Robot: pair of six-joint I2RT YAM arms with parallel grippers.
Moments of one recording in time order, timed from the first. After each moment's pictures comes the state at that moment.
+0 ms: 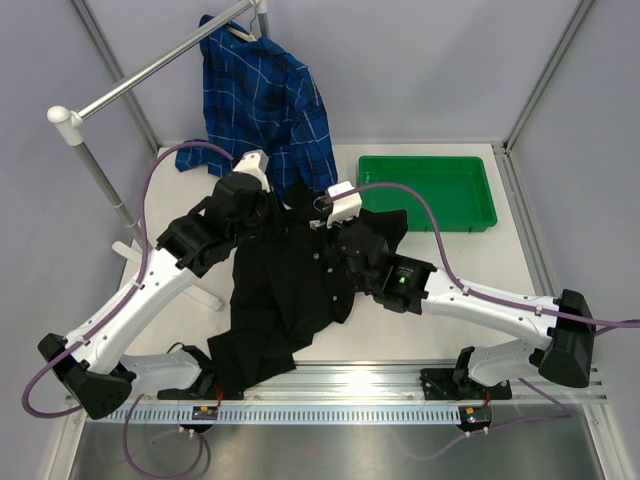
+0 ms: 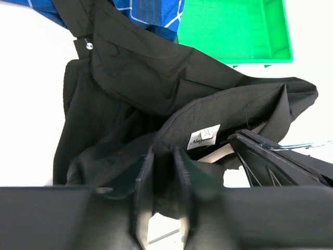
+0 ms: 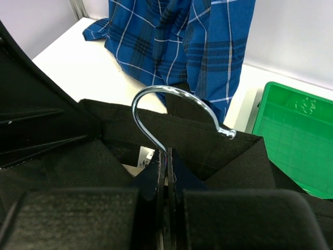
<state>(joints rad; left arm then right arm) -0.69 1.17 1.32 -0.71 -0.15 -0.64 1.13 1.33 1.11 0.06 0.70 0.10</state>
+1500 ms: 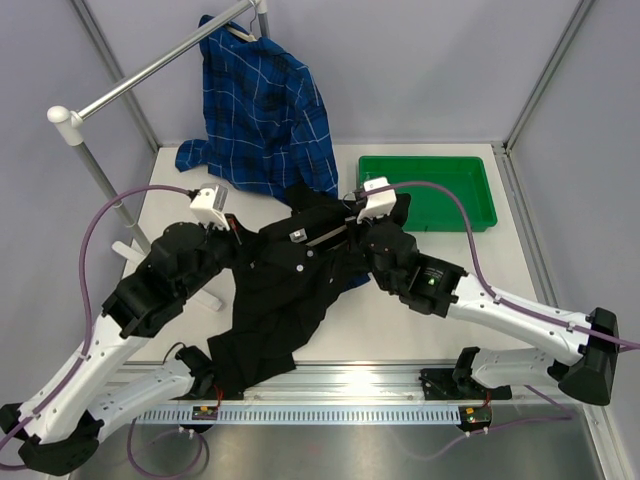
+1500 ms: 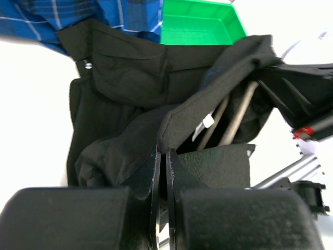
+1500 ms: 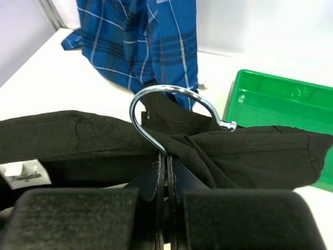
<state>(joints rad) -0.71 0.76 1.06 -0.62 -0.15 -0.53 1.06 1.17 1.04 -0.04 0.72 0.17</state>
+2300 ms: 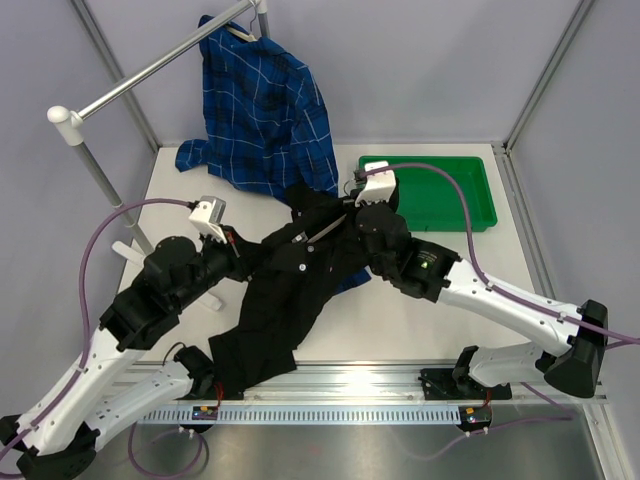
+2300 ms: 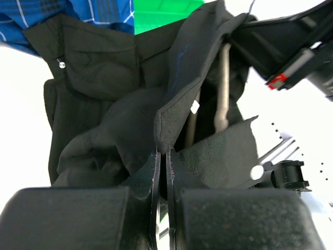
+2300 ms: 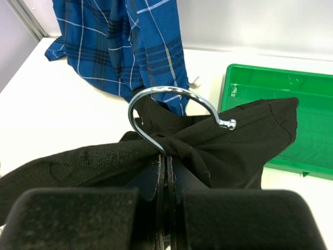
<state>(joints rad) -0.71 0.65 0.96 -0.55 -0.04 -0.52 1.01 1.27 1.19 -0.15 0.76 0.27</state>
